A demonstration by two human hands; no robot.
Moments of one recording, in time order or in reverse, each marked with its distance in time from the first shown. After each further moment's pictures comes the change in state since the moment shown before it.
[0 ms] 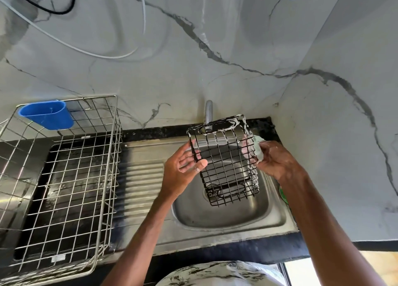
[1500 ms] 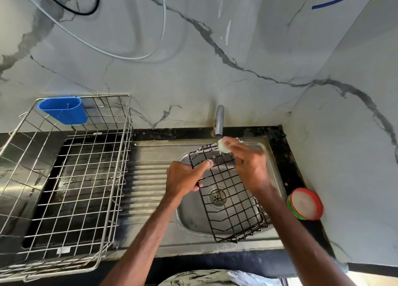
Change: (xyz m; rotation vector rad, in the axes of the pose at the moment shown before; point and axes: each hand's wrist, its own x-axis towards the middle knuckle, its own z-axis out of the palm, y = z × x) left_hand -0.002 0.029 0.000 0.240 0.176 -0.411; right_hand 0.015 0.053 0.042 -1.494 -0.069 -1.368
